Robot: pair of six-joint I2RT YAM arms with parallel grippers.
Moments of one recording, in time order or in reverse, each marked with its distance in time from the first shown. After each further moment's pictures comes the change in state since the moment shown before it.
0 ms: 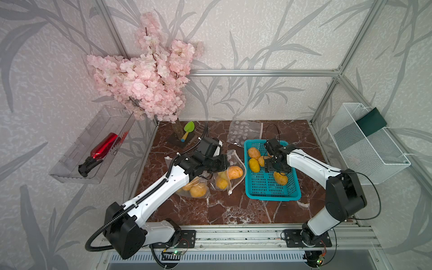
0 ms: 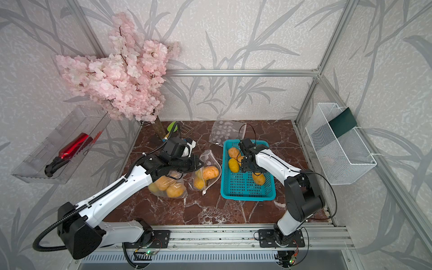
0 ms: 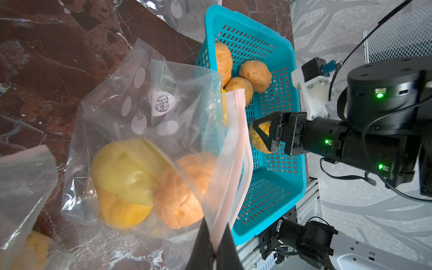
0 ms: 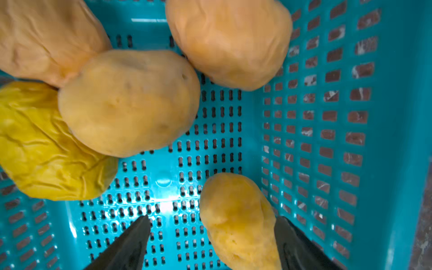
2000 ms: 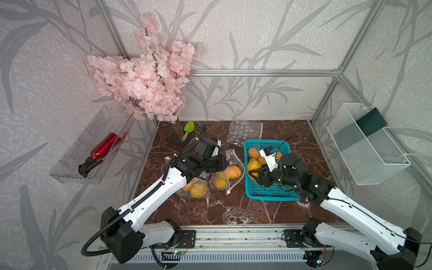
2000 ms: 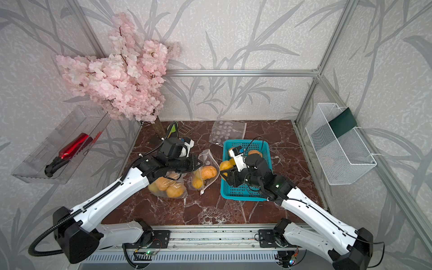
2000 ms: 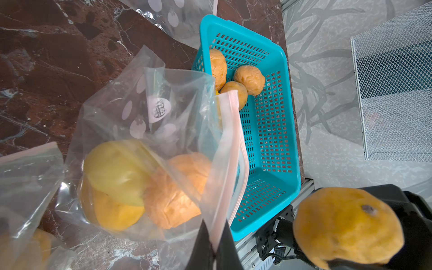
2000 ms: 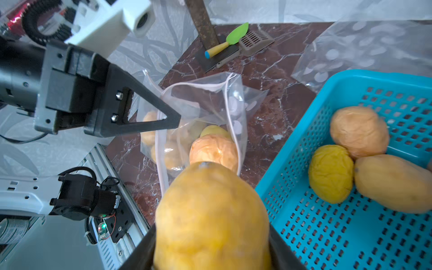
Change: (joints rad) left arm 0.000 -0.037 0.000 -0.004 0.002 0.008; right arm 0.348 -0.612 -0.269 0.491 -0.437 -0.137
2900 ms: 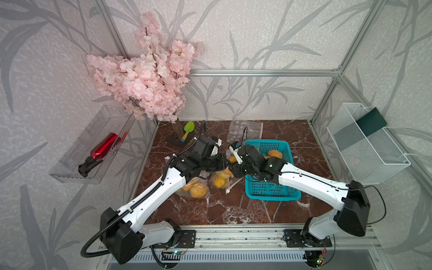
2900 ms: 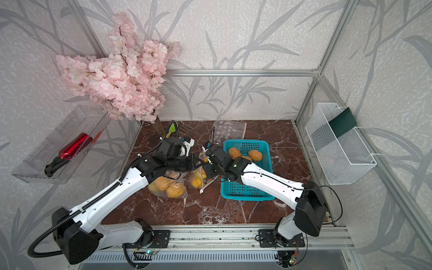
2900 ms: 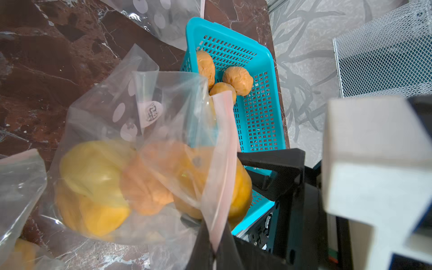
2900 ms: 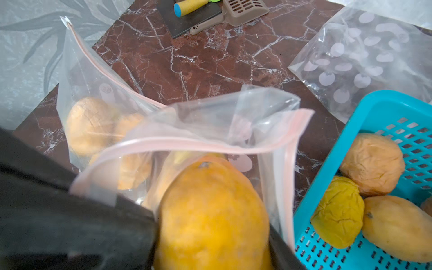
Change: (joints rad) left arm 0.008 -0.008 -0.004 0.032 0.047 -0.010; right arm 0.137 0.498 0.361 -0.097 0.314 -0.035
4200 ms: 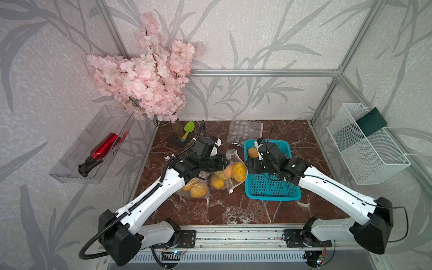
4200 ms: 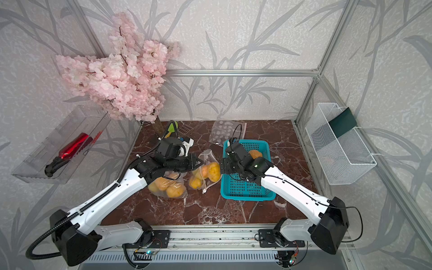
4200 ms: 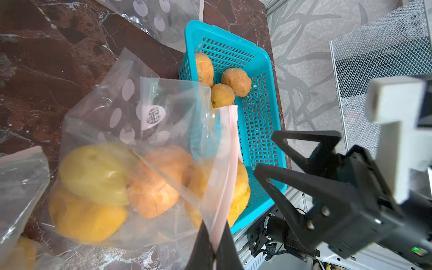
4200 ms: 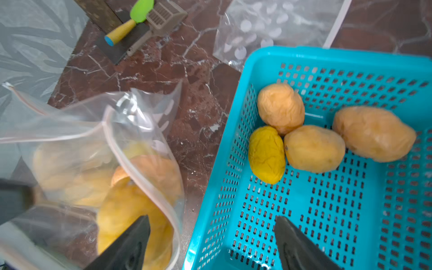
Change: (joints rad) left arm -0.001 -0.019 -0.001 -0.007 -0.008 -0.001; right arm -0.141 -0.204 -0.130 -0.141 0.018 0.206
